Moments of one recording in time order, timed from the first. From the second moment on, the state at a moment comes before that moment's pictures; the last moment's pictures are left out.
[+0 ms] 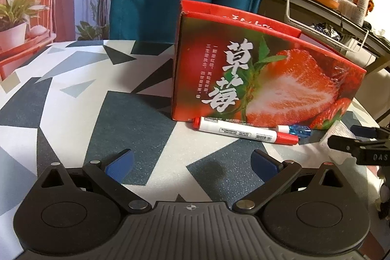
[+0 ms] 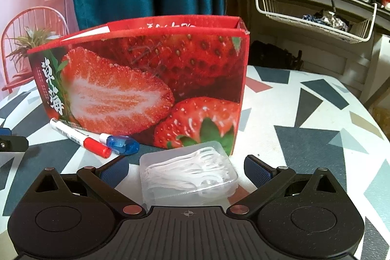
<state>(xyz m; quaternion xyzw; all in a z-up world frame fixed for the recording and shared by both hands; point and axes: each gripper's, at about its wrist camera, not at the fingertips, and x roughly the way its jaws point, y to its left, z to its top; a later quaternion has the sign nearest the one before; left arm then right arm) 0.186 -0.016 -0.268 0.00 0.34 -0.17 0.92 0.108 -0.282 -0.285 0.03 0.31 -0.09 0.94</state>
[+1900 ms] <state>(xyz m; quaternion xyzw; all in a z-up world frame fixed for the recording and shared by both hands) 0.175 -0.040 -0.211 -0.03 0.33 -0.24 0.91 0.114 -0.215 -0.228 0.05 0.30 -0.02 0.95</state>
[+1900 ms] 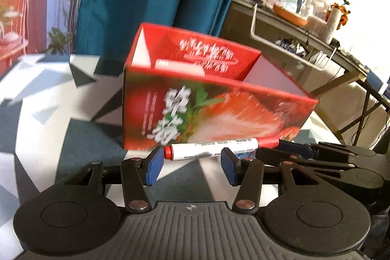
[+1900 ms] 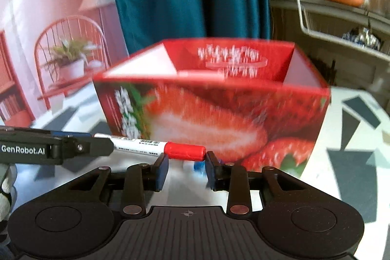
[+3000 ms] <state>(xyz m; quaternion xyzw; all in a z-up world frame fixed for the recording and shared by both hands) 0.298 -0.106 -0.188 0.00 0.37 -0.22 0.90 0.230 -0.300 -0.207 0.12 0.32 -0.02 0.94</state>
